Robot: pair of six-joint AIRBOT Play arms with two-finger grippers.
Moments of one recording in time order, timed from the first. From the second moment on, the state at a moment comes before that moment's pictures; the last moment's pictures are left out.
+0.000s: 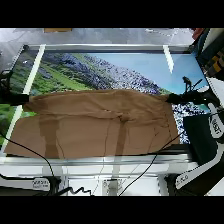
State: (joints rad) left arm 0.41 -1.56 1.49 1.54 -1.09 -1.22; right arm -0.41 -1.85 1.47 -0.95 0.99 0.98
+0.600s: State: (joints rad) left arm 0.35 -1.62 1.53 1.58 -1.07 -1.18; right arm -0.49 -1.75 1.47 -1.02 0.98 1.03
